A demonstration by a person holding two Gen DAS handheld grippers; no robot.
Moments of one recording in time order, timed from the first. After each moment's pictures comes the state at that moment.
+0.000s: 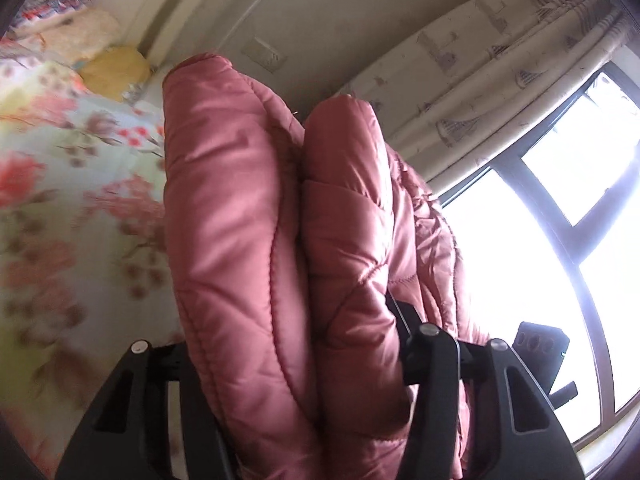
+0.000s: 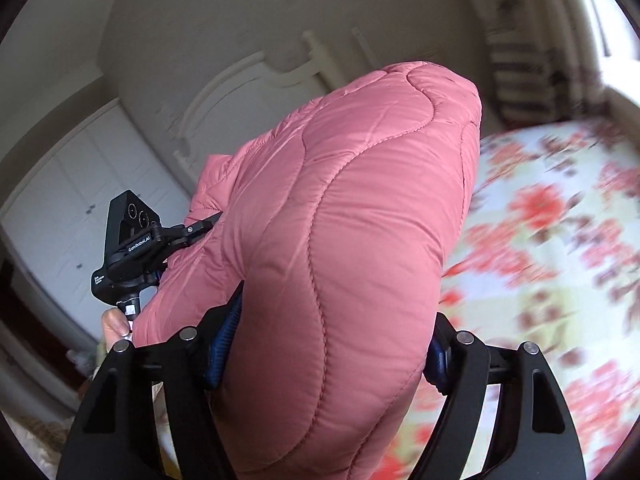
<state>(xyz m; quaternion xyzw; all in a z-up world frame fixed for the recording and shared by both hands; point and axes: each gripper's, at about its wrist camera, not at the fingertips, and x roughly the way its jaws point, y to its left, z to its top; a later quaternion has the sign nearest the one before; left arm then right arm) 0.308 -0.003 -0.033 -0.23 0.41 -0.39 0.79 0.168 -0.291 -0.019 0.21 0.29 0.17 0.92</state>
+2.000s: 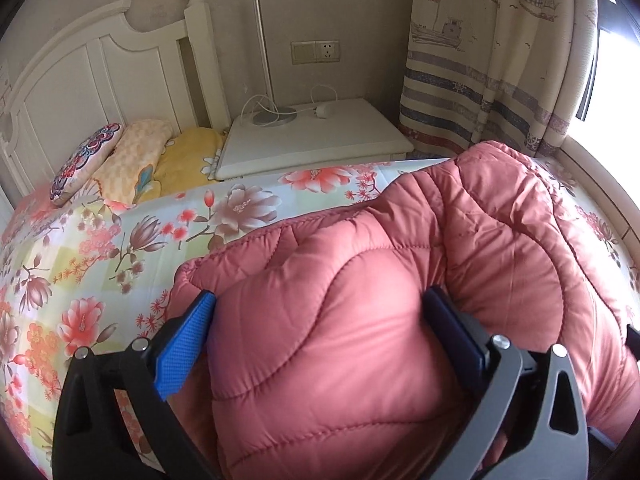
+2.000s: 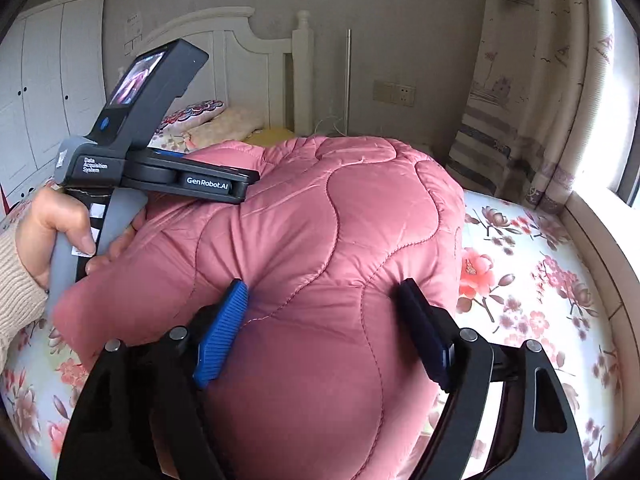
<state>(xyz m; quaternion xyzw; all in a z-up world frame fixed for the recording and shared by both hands) 0.348 -0.128 -0.048 0.10 0.38 -0.17 0.90 0.208 -0.263 -0.055 -0.03 0.30 0.04 0.95</state>
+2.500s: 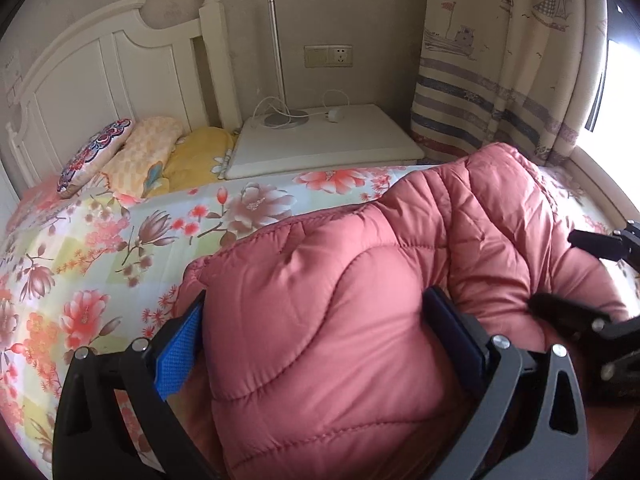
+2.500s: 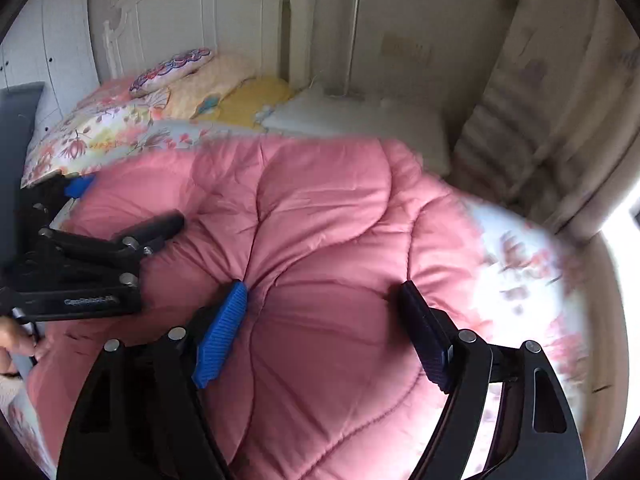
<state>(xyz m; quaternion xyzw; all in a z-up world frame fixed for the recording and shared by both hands) 0.351 -0.121 -0.054 0.09 0.37 -0.16 0.91 0.332 -0.285 -0.044 -0.05 0.40 0.04 0.91</state>
